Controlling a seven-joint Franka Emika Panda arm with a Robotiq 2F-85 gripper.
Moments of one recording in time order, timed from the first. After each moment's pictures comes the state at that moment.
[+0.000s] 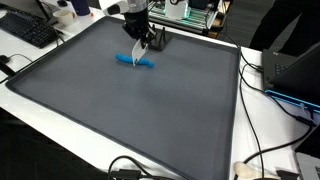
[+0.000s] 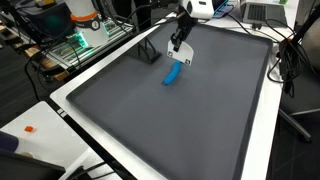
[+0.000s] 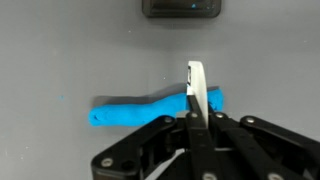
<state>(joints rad) 0.08 0.31 0.04 -2.04 -0.08 2.14 0.13</state>
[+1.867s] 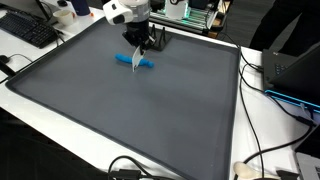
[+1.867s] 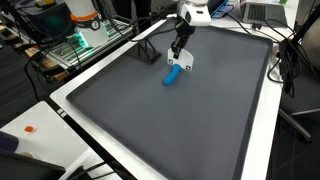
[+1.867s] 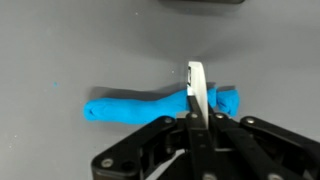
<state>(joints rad) 0.09 0.34 0.03 -2.10 -0.15 2.28 0.11</state>
